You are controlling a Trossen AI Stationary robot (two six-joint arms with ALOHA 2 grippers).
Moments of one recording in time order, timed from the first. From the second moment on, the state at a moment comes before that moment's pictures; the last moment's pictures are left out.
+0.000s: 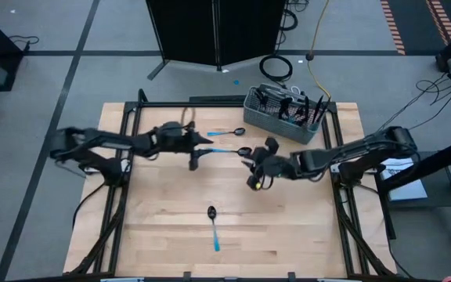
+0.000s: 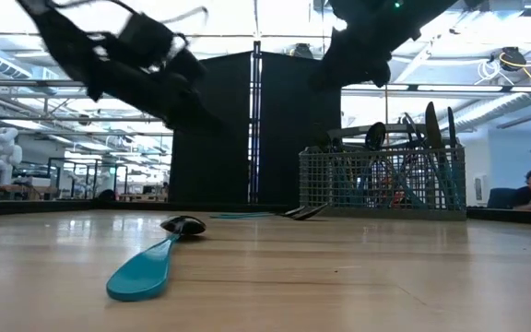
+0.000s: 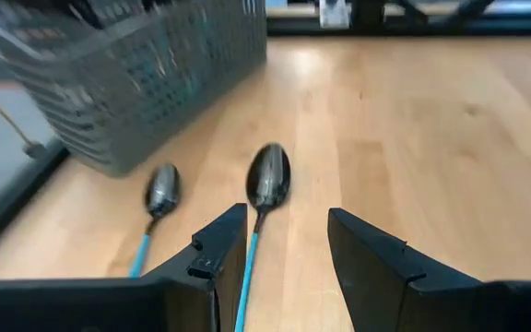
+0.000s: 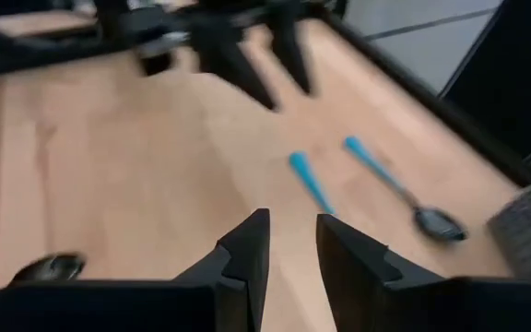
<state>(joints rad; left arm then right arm) 0.32 1.37 0.52 0.46 0.19 0.16 0.15 1.41 0.93 -0.14 0.53 0.37</state>
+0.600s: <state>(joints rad) 0.34 1.98 0.94 0.32 0.25 0.19 0.27 1.39 0.93 -0.20 0.53 0.36</state>
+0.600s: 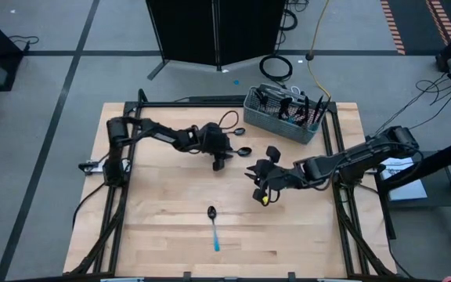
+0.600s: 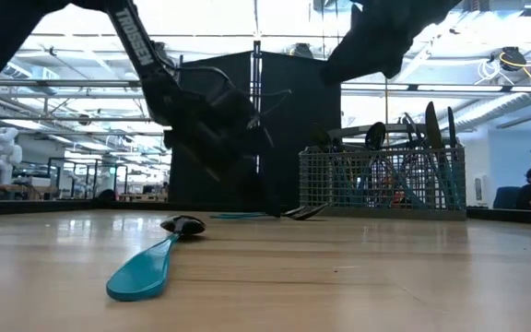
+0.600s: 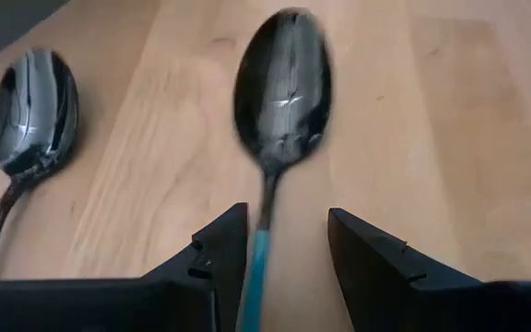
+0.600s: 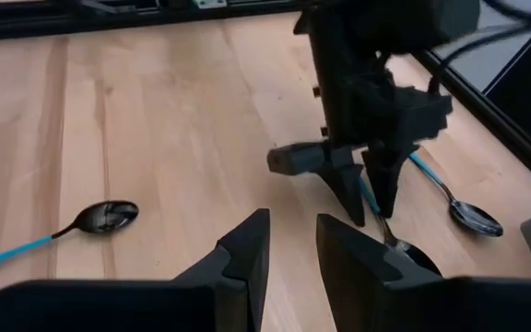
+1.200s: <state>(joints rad) 0.34 2.02 0.95 0.32 0.22 0.19 0.27 1.39 0.93 -0.20 0.53 0.34</state>
